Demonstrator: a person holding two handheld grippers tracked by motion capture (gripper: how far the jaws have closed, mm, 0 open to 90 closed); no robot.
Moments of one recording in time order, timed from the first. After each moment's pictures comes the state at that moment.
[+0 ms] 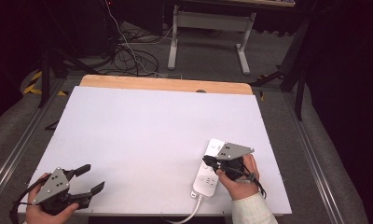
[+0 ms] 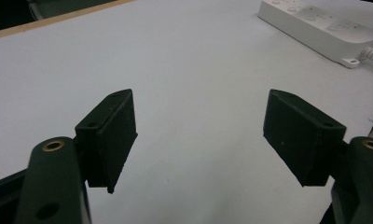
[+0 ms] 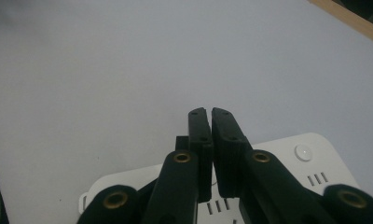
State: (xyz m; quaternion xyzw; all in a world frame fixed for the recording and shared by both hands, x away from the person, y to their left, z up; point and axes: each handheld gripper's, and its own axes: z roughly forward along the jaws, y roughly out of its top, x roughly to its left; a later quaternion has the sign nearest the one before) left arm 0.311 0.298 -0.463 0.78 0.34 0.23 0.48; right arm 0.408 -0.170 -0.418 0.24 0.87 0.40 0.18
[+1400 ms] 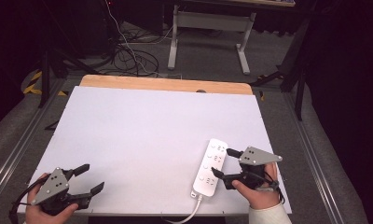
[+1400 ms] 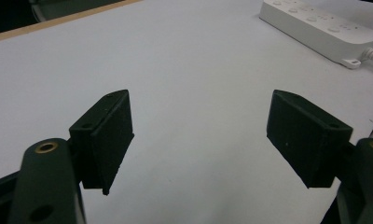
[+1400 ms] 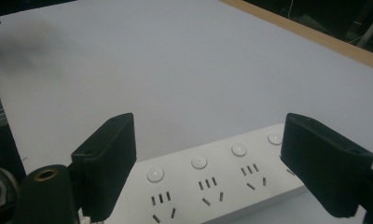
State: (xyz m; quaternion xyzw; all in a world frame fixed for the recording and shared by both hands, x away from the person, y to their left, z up) left arm 0.310 0.298 -0.461 0.77 0.34 0.23 0.48; right arm 0.387 -0.212 -0.406 0.27 0.82 0.46 0.18
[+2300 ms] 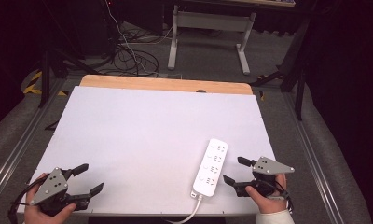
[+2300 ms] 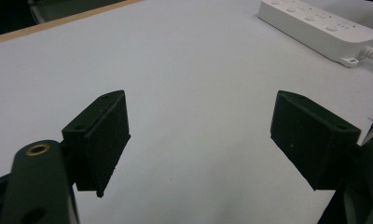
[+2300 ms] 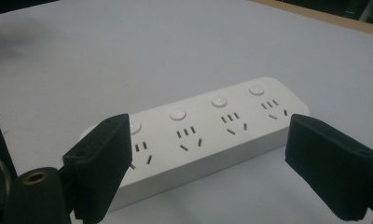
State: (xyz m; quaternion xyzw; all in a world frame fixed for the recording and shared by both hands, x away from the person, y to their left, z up) left arm 0.309 0.300 -0.460 0.78 0.33 0.23 0.48; right arm 0.381 -0.253 -0.446 0.30 0.80 0.48 0.17
